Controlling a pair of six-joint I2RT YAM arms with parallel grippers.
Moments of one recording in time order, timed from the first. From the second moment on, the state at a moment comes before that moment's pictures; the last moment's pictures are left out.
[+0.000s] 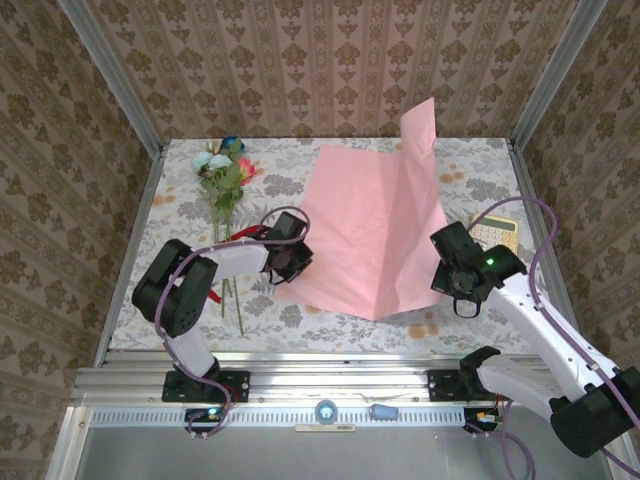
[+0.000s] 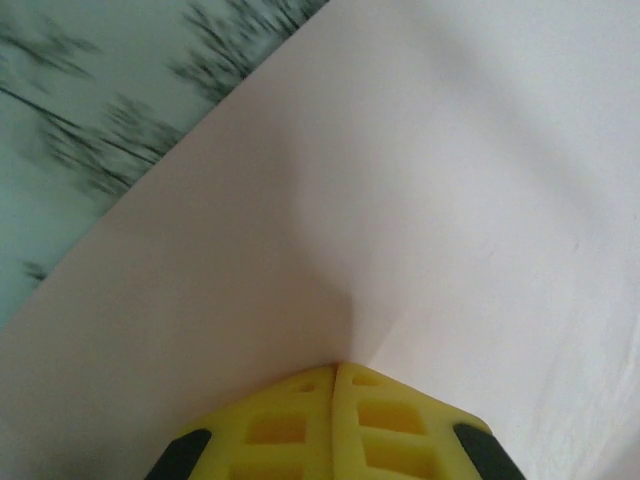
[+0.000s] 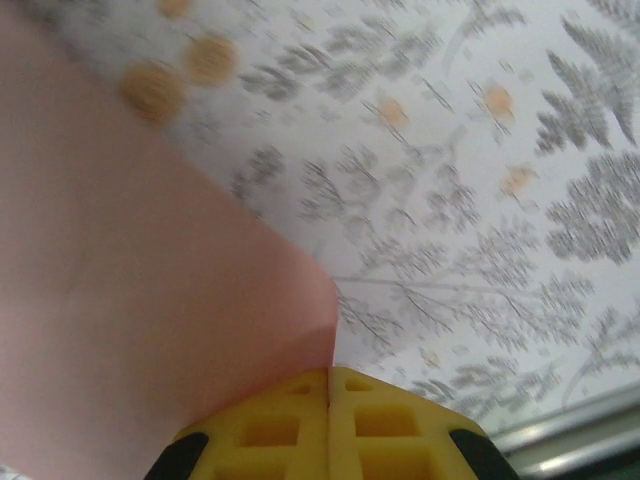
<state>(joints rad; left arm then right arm) -0.63 1.73 0.90 -0.24 0.10 -1.27 0.40 1.00 0.89 -1.20 0.27 0.84</state>
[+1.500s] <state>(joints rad) -0.69 1.72 0.88 -0.24 0.22 -1.33 0.11 1.80 1.11 -0.81 -0.06 0.59</state>
